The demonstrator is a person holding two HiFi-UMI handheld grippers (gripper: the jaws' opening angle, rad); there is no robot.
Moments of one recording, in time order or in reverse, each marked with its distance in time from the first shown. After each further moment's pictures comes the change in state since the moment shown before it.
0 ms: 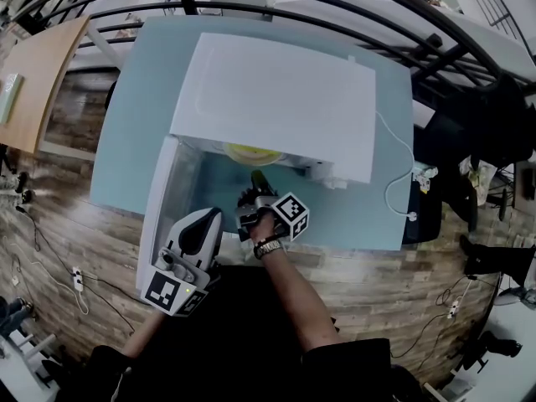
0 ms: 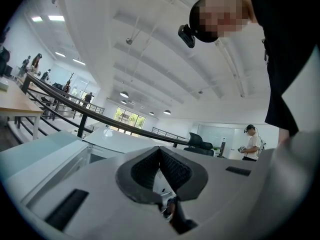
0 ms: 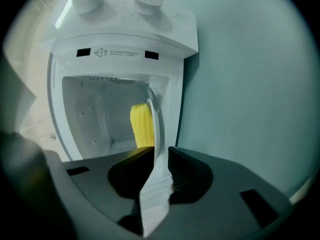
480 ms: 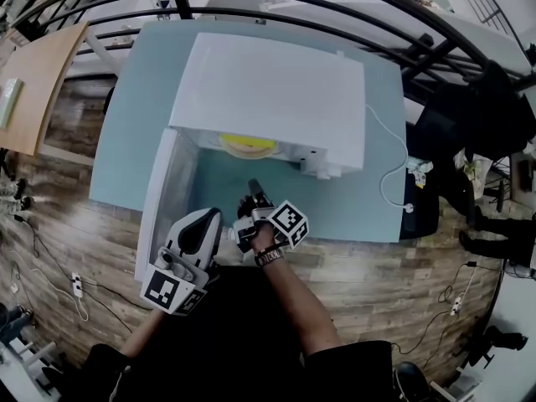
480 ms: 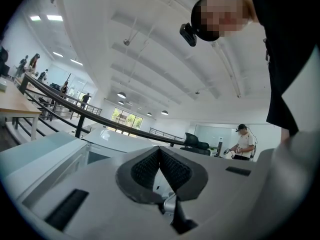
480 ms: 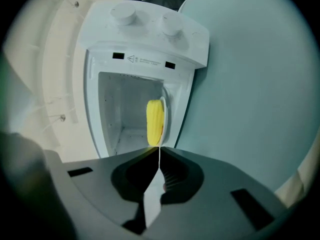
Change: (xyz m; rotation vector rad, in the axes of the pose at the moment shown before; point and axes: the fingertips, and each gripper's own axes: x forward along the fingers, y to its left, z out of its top) left arm -0.020 -0.022 -0.005 0.013 0.001 -0.029; right arm -0.046 0.012 -0.017 -0.176 0.052 0.068
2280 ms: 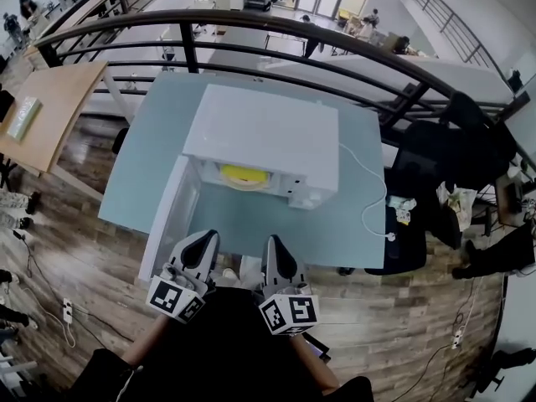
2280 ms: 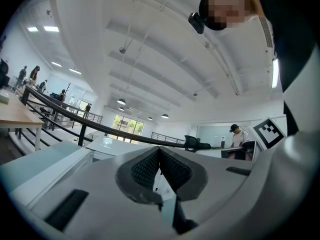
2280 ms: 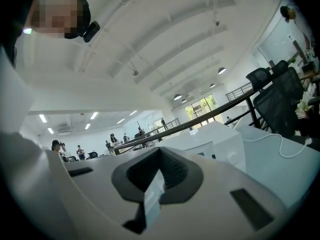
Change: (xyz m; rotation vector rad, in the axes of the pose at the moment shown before) left arm -0.040 -0.031 0.007 0.085 -0.027 0.030; right arm -0.203 0.201 -0.012 -1.148 -0.288 0.149
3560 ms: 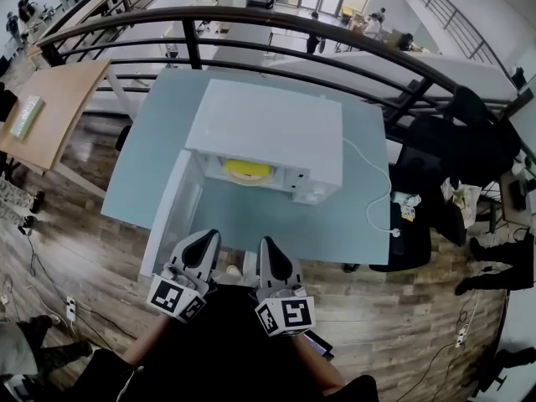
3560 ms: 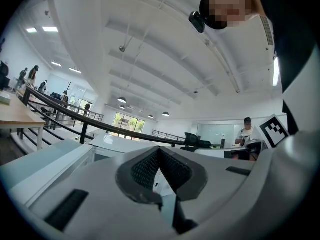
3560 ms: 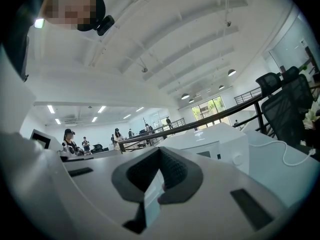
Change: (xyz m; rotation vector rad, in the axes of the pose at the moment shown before) left arm -0.010 -0.001 -0.011 0.022 0.040 0.006; right arm -0.006 0.022 -0.008 -0.094 0.027 0.055
